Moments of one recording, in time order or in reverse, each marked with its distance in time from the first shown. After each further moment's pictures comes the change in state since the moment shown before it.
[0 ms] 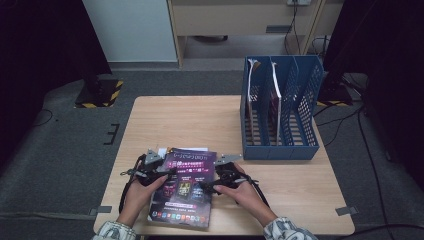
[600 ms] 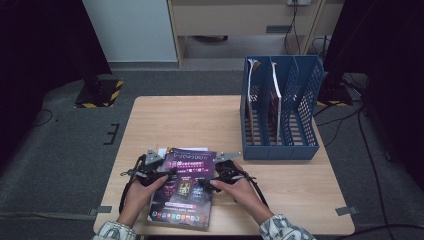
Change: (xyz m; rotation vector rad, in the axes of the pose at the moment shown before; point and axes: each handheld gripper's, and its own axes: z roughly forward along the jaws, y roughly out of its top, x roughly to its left) left arm -0.001 0.000 0.000 -0.001 0.005 0.003; right arm -0.004 0.005 0.005 -0.010 -0.007 0.019
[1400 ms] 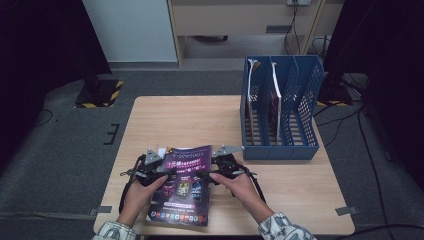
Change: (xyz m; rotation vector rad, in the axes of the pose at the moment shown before) left arm 0.001 0.000 -0.001 0.000 0.006 -0.002; right arm 0.010 0.029 -0.020 -0.098 0.040 -0.009
